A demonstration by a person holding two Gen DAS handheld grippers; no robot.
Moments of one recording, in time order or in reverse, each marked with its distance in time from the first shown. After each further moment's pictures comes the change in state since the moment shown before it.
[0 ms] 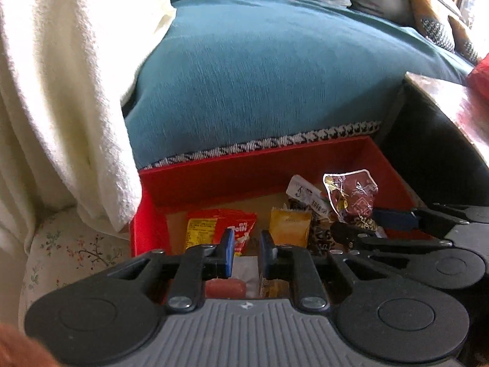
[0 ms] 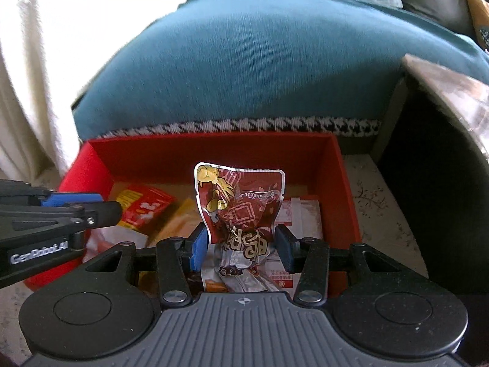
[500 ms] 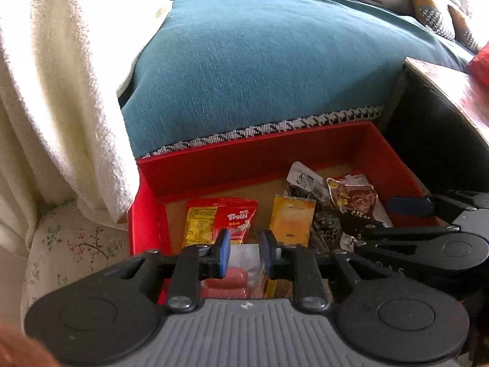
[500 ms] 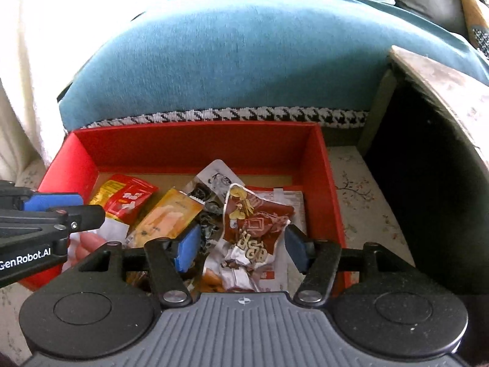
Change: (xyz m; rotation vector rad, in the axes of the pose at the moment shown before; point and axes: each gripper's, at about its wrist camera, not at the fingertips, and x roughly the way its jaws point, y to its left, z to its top) left arm 0.002 -0.004 -0.007 0.021 0.023 0.012; right arm -0.009 -0.007 -0.005 -0.011 0.008 -0.042
